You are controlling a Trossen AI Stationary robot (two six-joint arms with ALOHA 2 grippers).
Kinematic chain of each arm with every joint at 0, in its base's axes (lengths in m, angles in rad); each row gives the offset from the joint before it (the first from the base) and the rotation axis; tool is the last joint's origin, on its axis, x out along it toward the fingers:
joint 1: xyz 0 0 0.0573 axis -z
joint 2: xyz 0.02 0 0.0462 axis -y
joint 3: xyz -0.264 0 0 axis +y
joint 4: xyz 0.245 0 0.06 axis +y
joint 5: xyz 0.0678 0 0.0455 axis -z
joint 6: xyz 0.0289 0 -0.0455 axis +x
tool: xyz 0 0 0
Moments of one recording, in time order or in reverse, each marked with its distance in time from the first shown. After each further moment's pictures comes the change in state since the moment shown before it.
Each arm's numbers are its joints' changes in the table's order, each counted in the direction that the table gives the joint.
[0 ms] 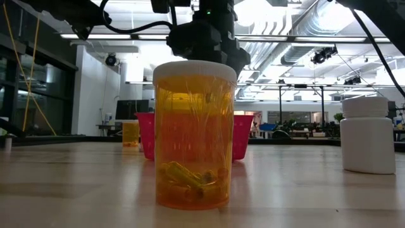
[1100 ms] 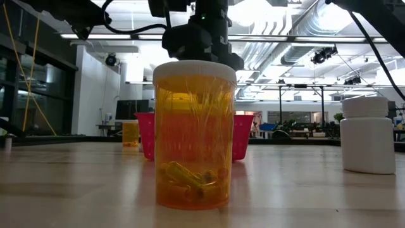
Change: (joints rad) left arm 0.000 0.000 0.000 0.000 0.001 -0.007; right arm 0.043 0.000 -0.001 -0.064 -0.033 -0.041
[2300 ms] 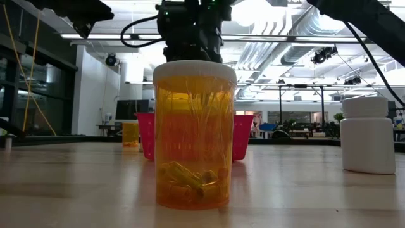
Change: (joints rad) left arm 0.000 0.000 0.000 -0.047 -0.011 -0.026; right arm 0.177 0.000 0.000 -0.076 -0.320 -0.251
